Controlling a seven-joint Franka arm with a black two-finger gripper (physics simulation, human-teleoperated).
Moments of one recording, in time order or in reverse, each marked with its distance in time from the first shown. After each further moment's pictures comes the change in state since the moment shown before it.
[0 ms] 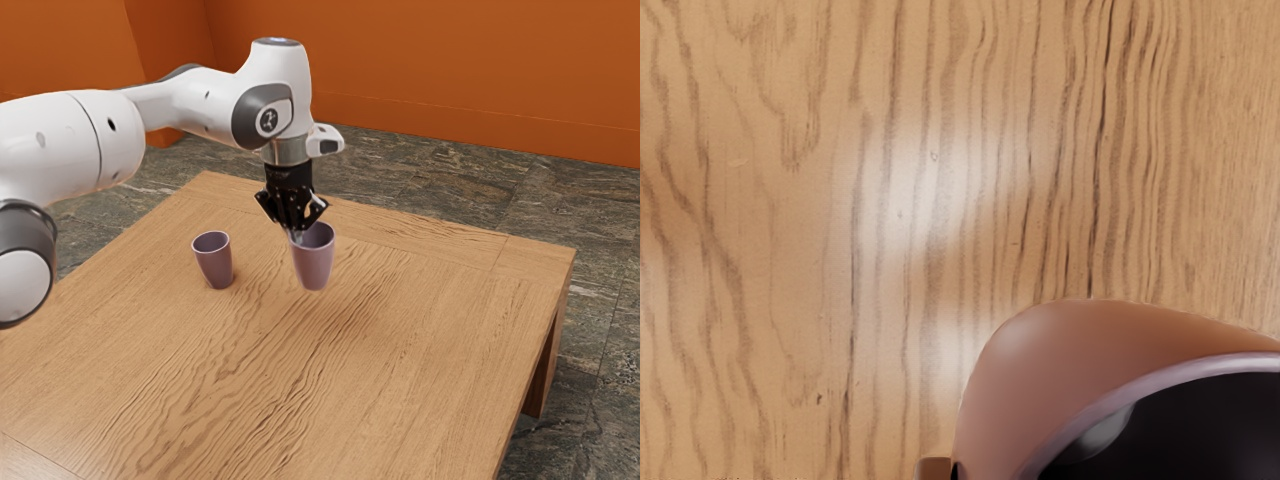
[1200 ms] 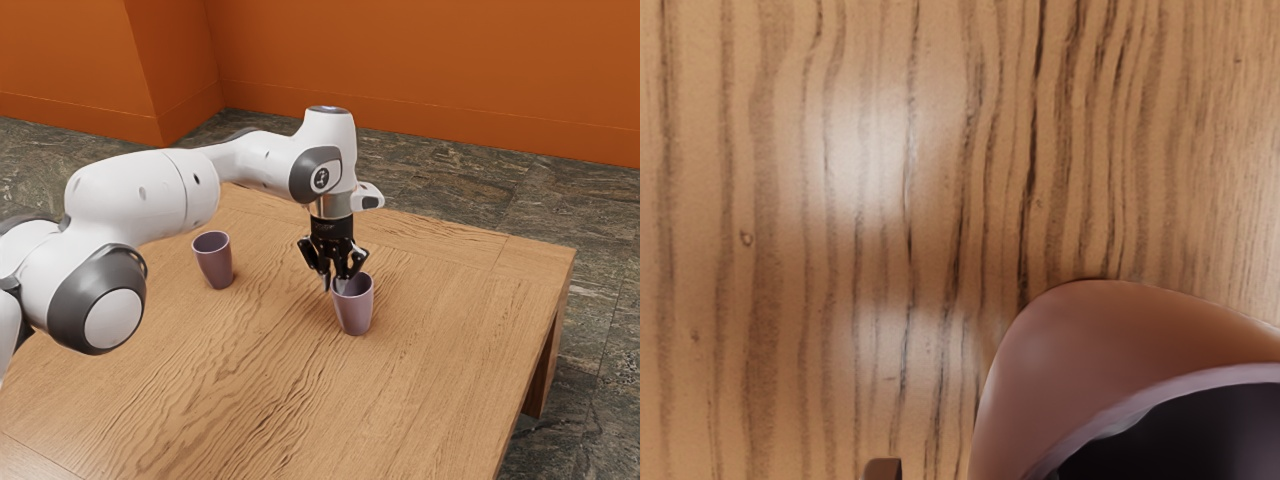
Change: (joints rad) arm -0.012 0.357 -0.012 0.272 -0.069 0.004 0.004
